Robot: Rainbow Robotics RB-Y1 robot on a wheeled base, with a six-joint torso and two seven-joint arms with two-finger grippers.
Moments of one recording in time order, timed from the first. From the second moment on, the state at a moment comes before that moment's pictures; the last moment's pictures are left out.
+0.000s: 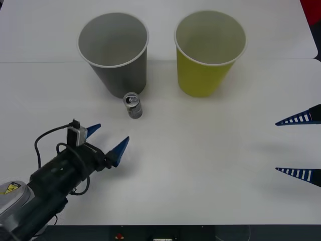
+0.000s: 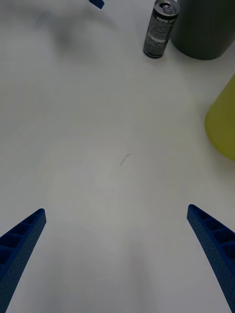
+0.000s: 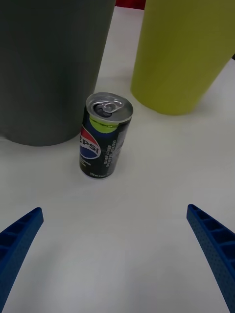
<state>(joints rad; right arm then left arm) 0.26 -1.13 -0.26 -2.01 1.31 -1.13 -0.09 0.13 0.75 -0.48 -1.87 -0.78 0.00 -0.14</state>
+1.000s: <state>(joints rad) 0.26 -1.13 -0.26 -2.01 1.31 -1.13 -0.09 -0.14 0.50 -0.56 -1.58 -0.97 0.14 -0.09</state>
